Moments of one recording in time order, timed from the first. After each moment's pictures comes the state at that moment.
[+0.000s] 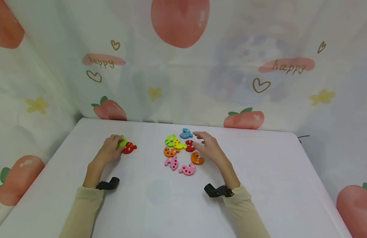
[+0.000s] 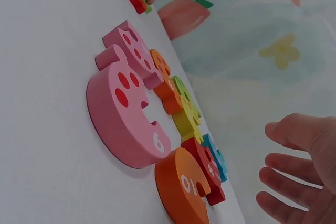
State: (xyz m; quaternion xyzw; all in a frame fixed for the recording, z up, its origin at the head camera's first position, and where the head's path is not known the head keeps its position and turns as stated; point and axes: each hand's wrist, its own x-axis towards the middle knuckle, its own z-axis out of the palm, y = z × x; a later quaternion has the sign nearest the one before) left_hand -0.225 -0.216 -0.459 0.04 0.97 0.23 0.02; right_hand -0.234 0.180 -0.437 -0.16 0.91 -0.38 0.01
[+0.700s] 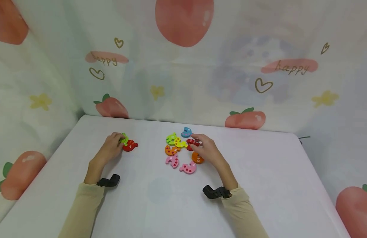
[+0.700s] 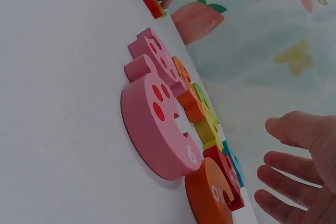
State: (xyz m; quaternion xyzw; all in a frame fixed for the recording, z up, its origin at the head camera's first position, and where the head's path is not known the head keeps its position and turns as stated) left_hand -0.223 -0.215 -0.459 0.03 0.97 0.25 0.01; right_hand -0.229 0.173 -0.444 -0.17 0.91 -0.39 0.03
